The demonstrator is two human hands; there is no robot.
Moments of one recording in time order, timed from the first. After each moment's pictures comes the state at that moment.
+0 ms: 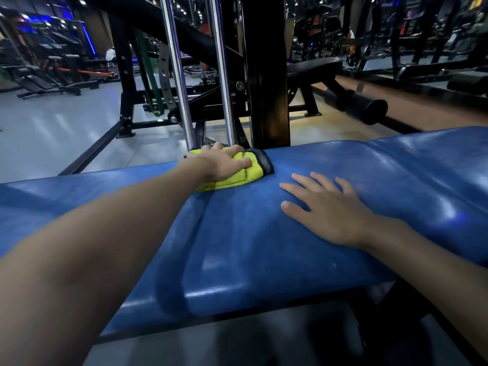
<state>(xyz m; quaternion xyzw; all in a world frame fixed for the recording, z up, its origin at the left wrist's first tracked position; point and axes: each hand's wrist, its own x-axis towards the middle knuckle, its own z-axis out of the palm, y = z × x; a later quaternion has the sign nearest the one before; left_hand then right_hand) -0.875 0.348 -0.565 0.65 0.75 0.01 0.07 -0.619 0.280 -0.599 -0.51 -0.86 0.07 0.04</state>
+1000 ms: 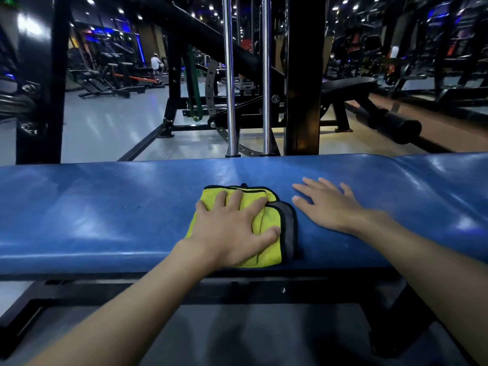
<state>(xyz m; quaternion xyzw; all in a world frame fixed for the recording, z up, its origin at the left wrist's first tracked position) -0.836 0.124 -0.585 0.66 0.75 0.01 -0.03 -0.648 0.267 -0.595 -0.50 -0.86 0.09 0.05</state>
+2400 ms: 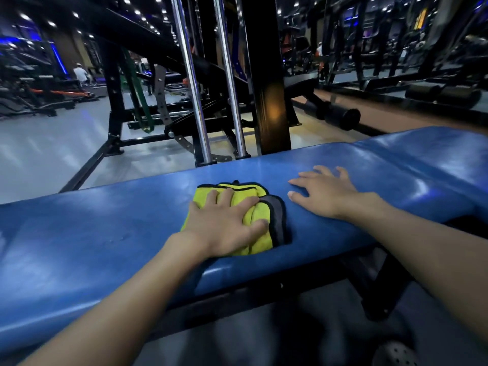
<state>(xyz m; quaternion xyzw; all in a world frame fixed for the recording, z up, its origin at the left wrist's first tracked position) -0.884 0.152 -0.571 0.74 0.67 -0.02 0.01 -0.660 0.246 -0.577 -0.58 -0.81 0.01 0.04</state>
